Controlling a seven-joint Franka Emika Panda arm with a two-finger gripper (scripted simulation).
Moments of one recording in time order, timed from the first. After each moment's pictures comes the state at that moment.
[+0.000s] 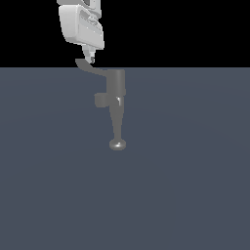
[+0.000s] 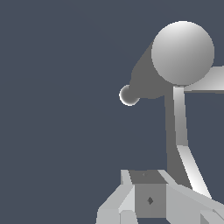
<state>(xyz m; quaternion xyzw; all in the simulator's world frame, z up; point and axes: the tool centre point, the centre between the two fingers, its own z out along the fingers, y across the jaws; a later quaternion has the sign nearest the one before) 0.058 0.114 0.307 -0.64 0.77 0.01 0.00</state>
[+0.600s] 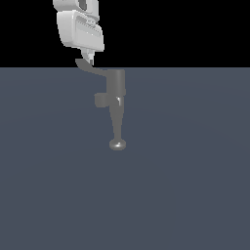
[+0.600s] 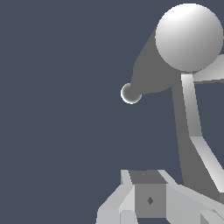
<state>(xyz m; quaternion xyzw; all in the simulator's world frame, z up) 0.066 0.120 0.300 -0.61 0.79 0.00 0.00</state>
